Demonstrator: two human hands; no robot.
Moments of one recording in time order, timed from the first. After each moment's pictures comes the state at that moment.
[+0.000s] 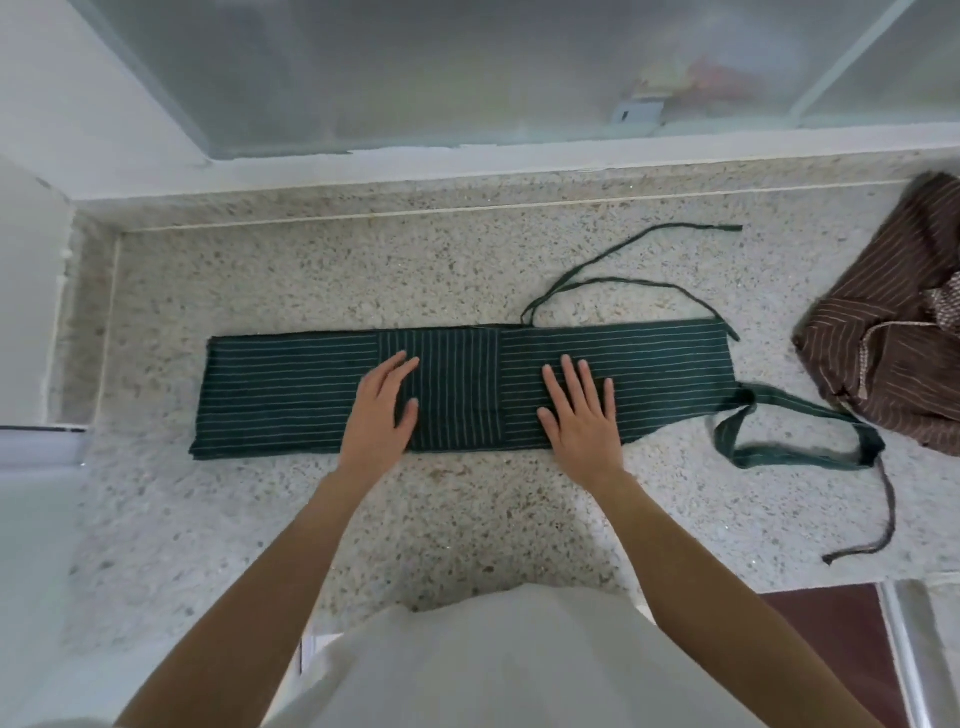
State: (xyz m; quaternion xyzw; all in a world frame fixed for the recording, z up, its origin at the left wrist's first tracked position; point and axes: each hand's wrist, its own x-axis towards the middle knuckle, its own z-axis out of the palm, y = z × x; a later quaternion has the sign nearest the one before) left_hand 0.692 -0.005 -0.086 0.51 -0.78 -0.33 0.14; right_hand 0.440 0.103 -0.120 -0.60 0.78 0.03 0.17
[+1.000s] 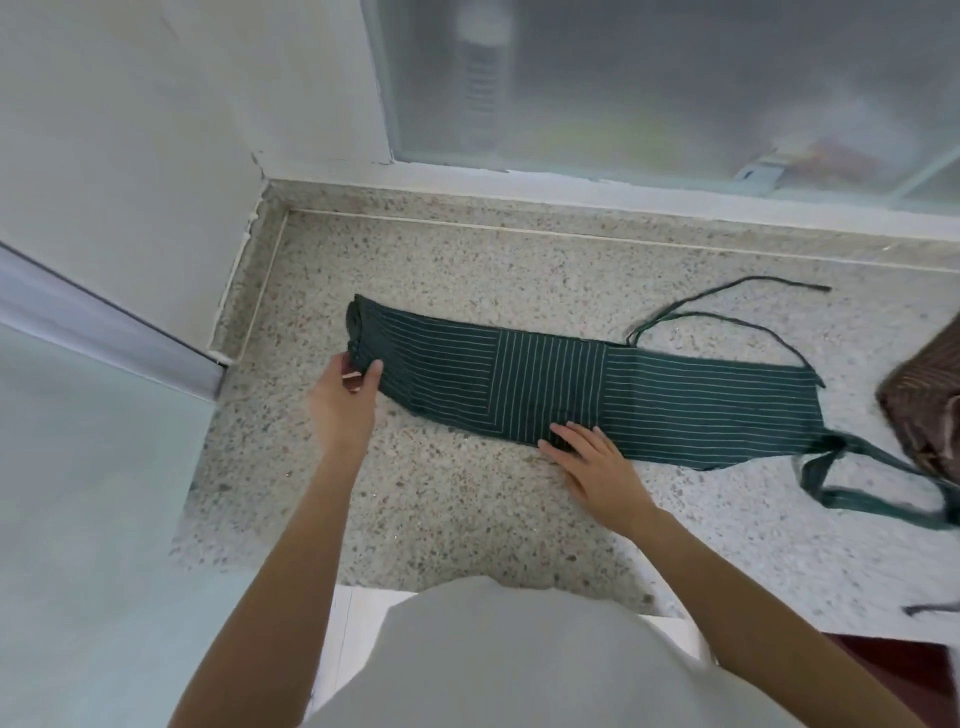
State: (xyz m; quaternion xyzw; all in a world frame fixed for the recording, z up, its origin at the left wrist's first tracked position) left_hand 0.833 -0.004 -0.027 0.76 -0.50 -0.28 0.29; right_hand 0.535 0.117 -0.100 -0.79 0.59 0.01 0.19
